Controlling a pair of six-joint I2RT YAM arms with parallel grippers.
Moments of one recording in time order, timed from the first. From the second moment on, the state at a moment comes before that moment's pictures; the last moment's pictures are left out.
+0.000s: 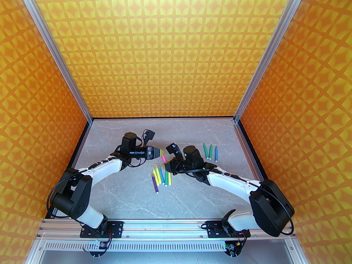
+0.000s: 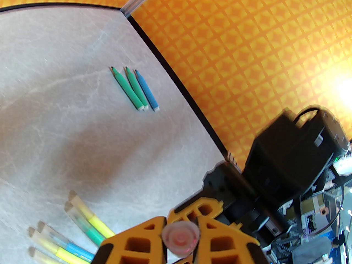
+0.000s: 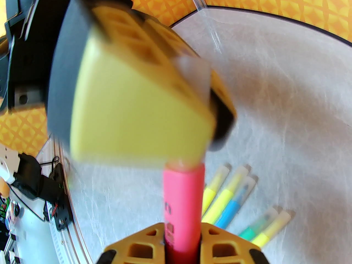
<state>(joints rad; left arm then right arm) -0.39 1.59 0.95 0.26 0.89 -0.56 0.62 1.39 0.70 0.05 -0.47 0.17</state>
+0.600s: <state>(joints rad) -0.35 1.56 1.08 -0.11 0.57 -0.39 0.62 1.41 0.71 -0.13 -0.22 0.17</state>
